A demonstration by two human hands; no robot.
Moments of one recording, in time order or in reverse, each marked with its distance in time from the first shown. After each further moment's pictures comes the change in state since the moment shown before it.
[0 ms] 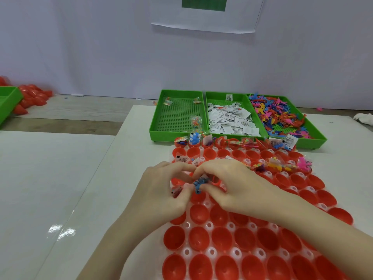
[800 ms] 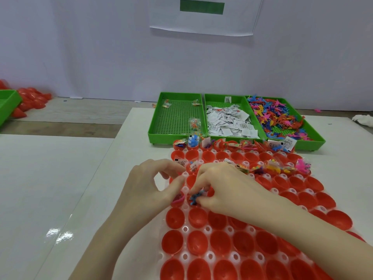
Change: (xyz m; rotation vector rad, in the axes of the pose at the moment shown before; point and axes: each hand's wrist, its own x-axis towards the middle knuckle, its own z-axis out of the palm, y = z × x) left_hand 0.004 -0.008 -0.008 -0.047 0.140 -0.032; right_hand 0.008 -0.016 0.001 -0.087 -0.080 0.140
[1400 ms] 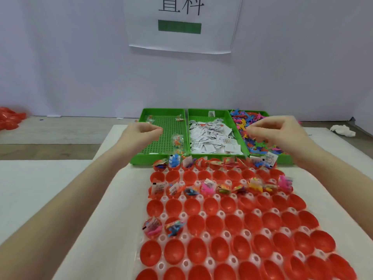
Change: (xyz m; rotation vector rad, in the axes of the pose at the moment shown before) left_hand 0.140 -0.023 0.009 -0.153 -0.152 -0.266; right_hand 0.001 0.123 -0.098 0.544 0.540 0.428
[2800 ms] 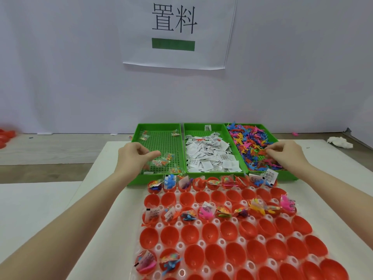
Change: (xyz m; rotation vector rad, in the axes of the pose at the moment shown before) left_hand 0.050 -0.043 0.019 0.133 0.286 0.014; right_hand 0.071 0.105 -0.018 -0.366 0.224 0.113
